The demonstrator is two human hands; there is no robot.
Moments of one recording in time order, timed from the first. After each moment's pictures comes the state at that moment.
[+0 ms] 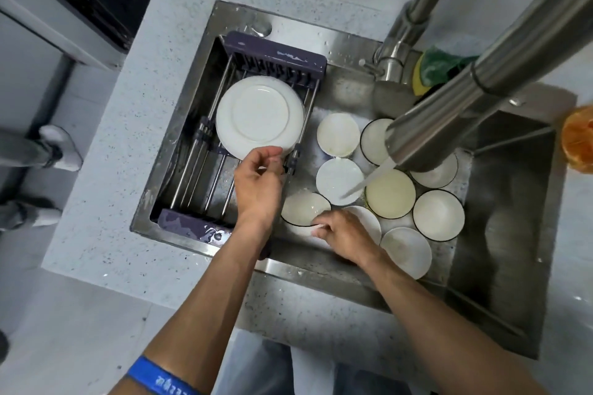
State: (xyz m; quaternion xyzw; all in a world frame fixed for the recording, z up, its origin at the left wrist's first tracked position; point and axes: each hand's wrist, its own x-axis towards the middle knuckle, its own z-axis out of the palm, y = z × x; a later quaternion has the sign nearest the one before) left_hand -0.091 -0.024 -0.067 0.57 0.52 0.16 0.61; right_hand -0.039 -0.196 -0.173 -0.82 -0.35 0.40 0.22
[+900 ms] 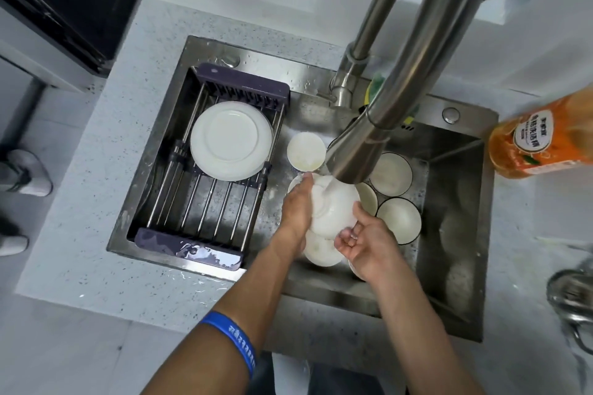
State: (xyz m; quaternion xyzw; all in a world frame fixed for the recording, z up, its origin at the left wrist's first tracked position) left_hand -0.037 -0.110 -0.072 0.44 0.54 -0.07 0.72; right_hand -0.008 -0.224 -0.033 -0.52 0.43 0.39 0.63
